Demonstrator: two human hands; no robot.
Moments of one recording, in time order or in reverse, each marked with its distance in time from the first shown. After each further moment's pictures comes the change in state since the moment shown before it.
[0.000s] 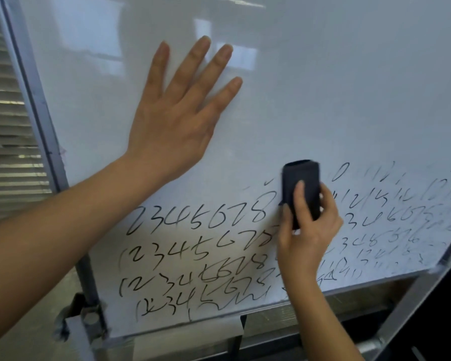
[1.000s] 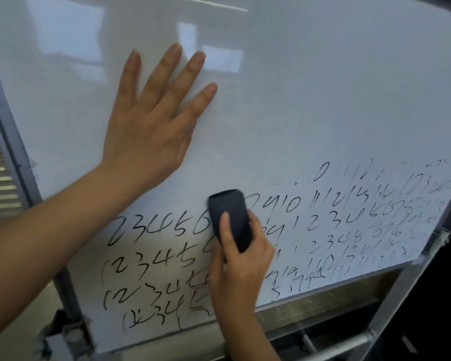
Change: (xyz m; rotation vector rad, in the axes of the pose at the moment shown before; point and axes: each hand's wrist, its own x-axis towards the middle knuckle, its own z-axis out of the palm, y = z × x) left_hand -0.001 -0.001 0.002 -0.029 -0.003 0.002; right_hand -0.060 -0.055 0.016 0.087 -0.156 0.013
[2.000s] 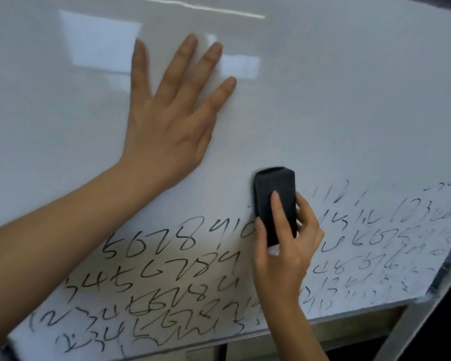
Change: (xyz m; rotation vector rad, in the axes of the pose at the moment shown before) left_hand 0.078 0.081 0.023 0.002 -0.066 -0.079; right_hand 0.092 0.112 -0.065 0.091 0.173 -0.084
